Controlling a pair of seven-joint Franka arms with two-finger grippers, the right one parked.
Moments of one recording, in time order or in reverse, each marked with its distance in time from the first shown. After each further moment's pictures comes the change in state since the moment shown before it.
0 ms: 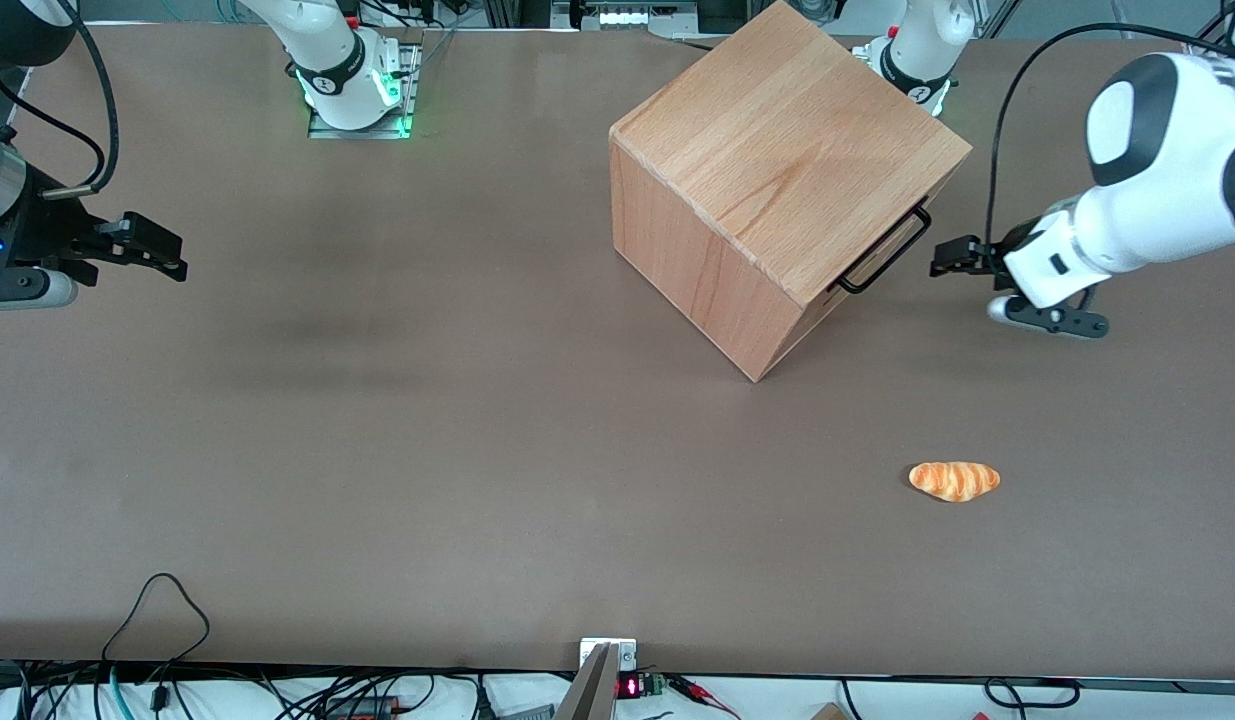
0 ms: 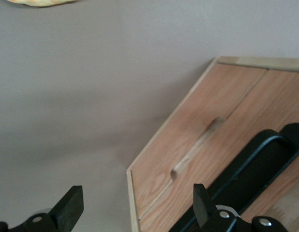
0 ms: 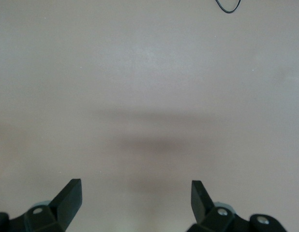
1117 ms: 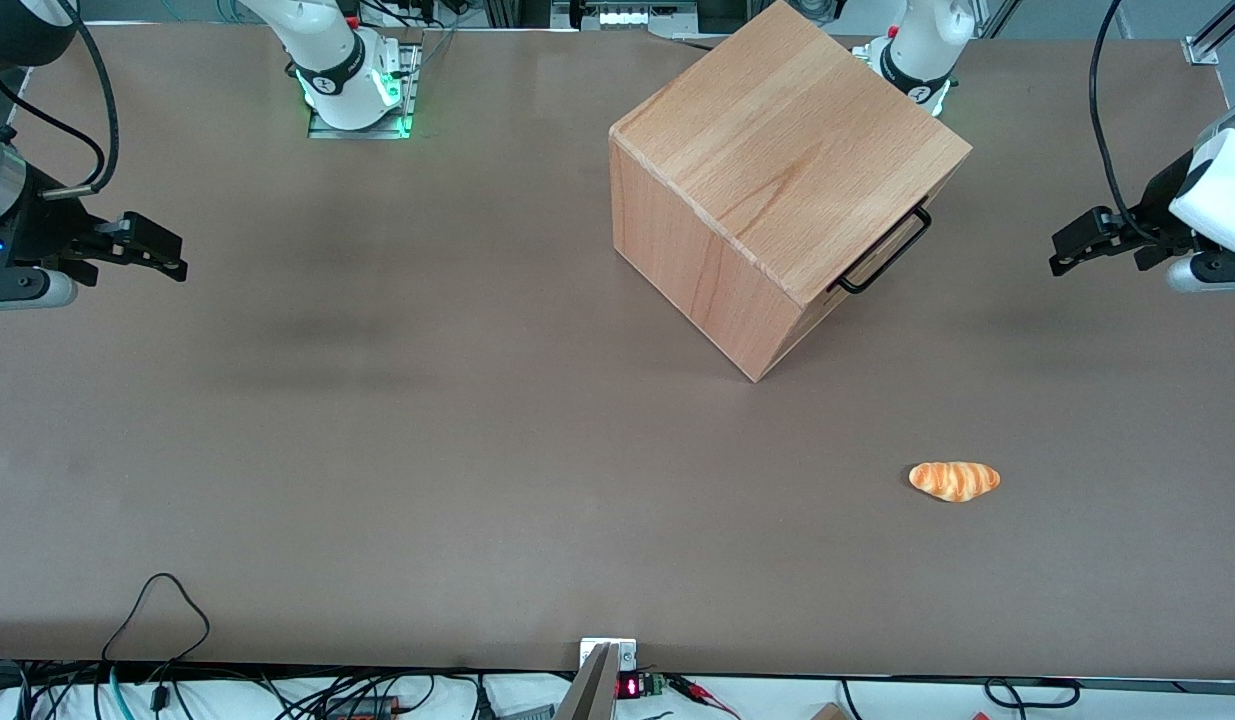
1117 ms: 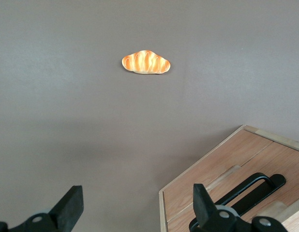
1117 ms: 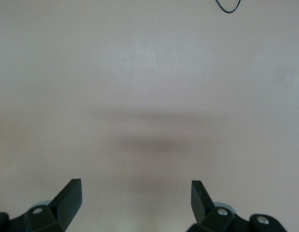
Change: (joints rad) arm 0.016 -0.048 0.051 0.296 0.176 -0.114 -0.233
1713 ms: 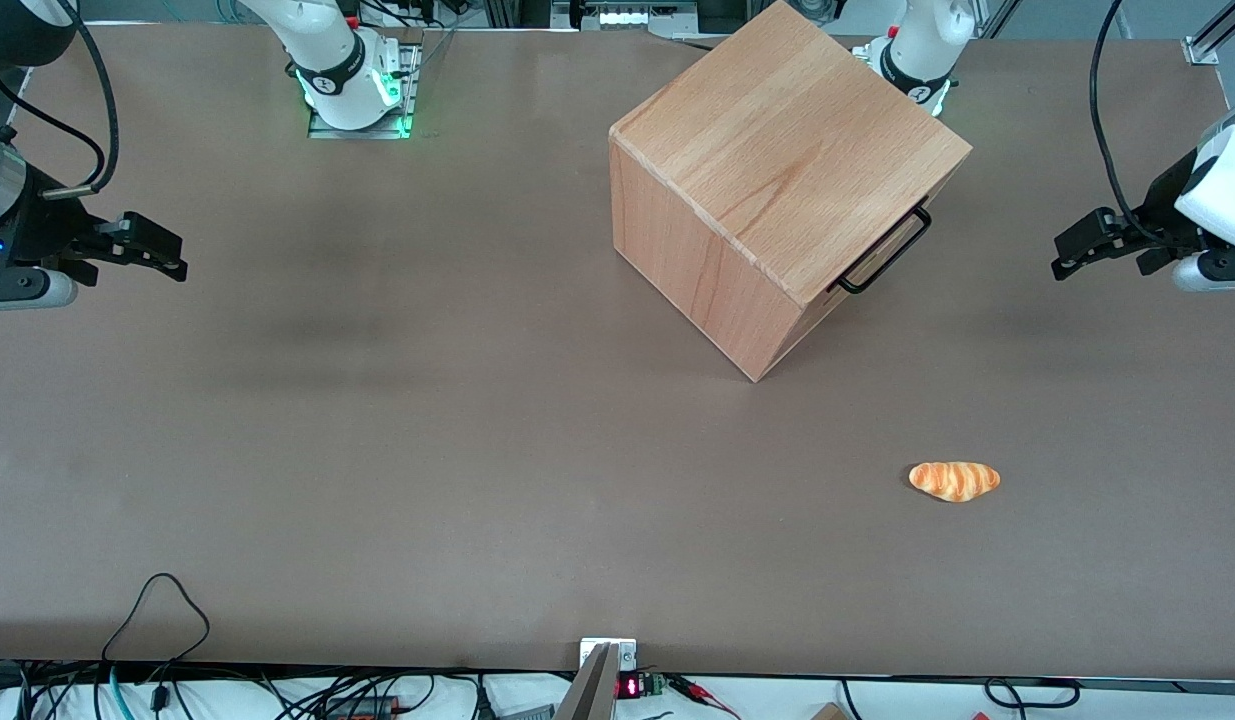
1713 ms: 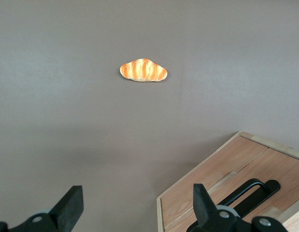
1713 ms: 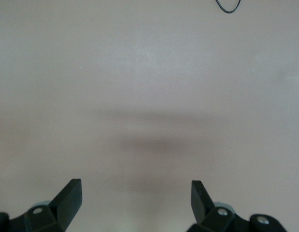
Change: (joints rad) arm 0.000 -0.005 -0.001 0.002 -0.008 0.029 0.001
